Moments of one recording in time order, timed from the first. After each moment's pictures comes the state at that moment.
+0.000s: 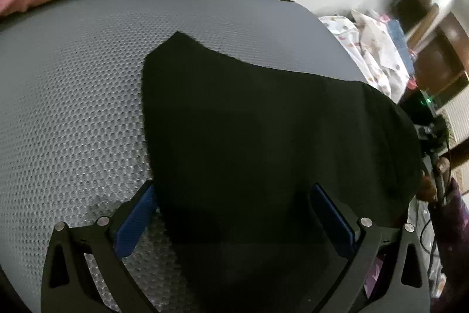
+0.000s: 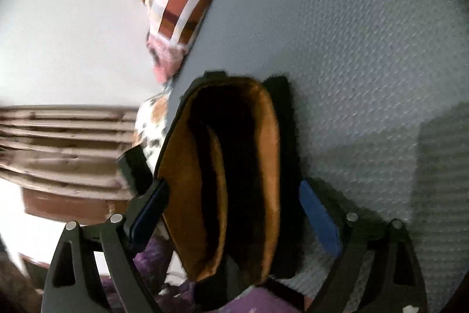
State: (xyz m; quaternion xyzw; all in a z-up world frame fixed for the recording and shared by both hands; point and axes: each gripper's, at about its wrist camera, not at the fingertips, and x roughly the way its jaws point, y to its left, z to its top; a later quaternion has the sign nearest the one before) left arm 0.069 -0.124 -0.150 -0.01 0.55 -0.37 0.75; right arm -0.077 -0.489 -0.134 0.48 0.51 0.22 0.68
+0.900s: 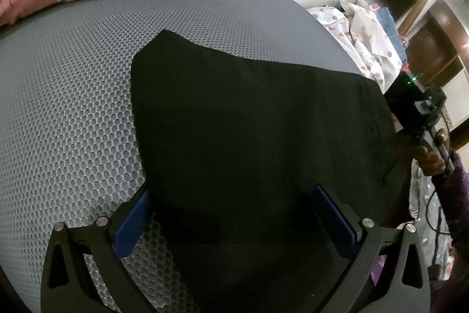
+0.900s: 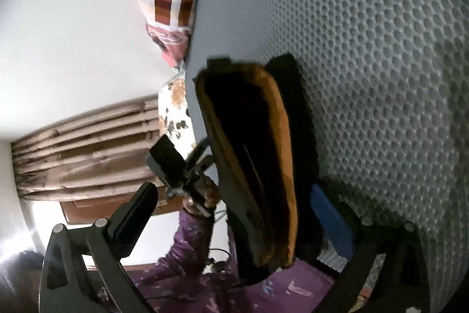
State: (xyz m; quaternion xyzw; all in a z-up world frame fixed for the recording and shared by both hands) left arm 0.066 -0.123 -0.150 0.02 0.54 -0.39 0.75; right arm -0.060 -0.488 -0.150 0.52 0.55 0.25 0.60
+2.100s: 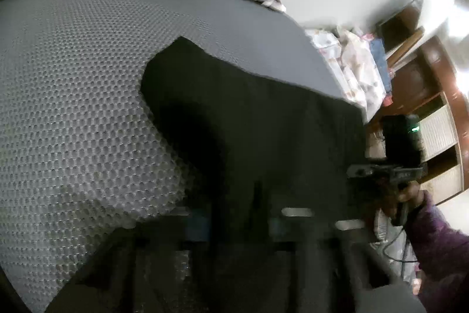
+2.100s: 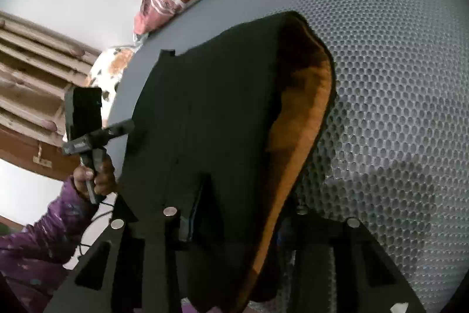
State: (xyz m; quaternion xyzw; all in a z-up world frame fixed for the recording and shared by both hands) left arm 0.080 -0.096 -0.155 -0.09 0.55 -0.40 0.73; right arm -0.060 -0.429 -0.125 0.25 0.54 0.18 0.78
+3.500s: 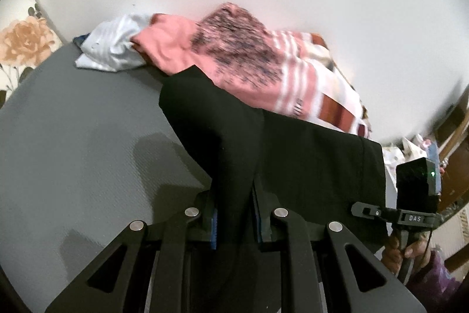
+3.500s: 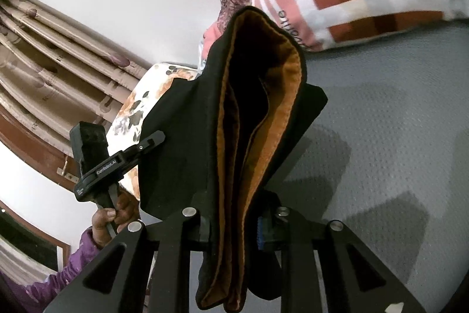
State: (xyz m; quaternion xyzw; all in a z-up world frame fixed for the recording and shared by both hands) left arm 0.215 0.153 -0.080 -0.15 0.41 -0.20 0.88; right arm 0.171 -0.209 -0.103 0.25 0.47 0.30 0.79
